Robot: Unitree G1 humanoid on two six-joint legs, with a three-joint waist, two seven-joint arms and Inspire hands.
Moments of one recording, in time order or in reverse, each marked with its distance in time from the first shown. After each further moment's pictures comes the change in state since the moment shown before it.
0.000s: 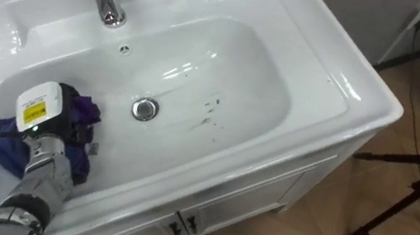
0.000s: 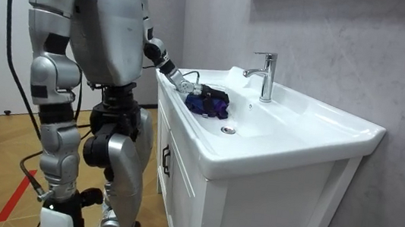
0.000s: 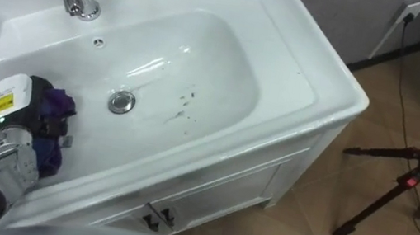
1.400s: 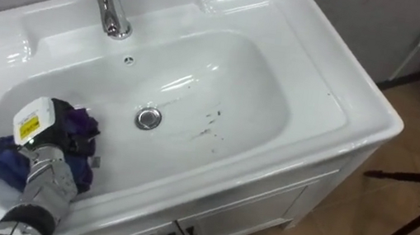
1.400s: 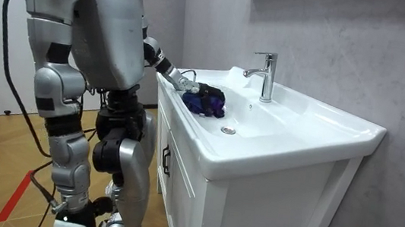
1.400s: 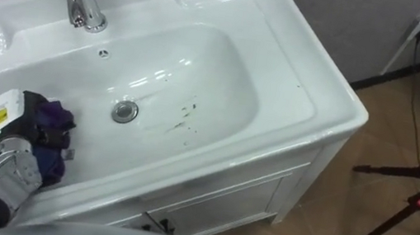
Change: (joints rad) left arm 0.043 -0.046 -0.083 -0.158 -0.313 0.098 -0.142; right arm 0.012 0.014 0.073 0.008 0.015 -0.050 -0.064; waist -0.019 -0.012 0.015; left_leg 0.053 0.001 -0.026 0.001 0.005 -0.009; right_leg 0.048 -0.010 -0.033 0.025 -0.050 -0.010
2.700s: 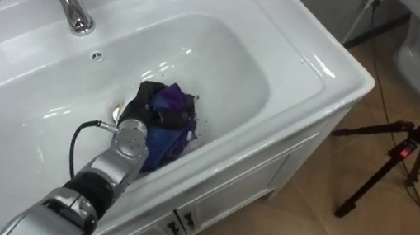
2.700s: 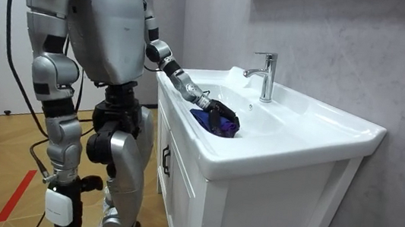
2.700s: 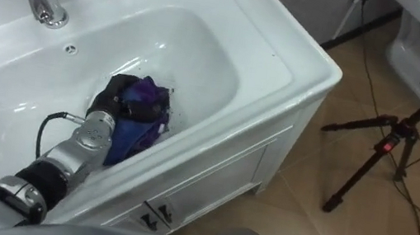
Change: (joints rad) left arm -0.177 -0.129 -0.334 -0.084 -0.621 -0.004 -0.206; right arm -0.008 0.062 0.154 -0.043 0.178 0.094 -0.046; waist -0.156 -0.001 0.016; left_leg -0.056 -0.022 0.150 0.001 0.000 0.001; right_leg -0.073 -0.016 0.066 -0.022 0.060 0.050
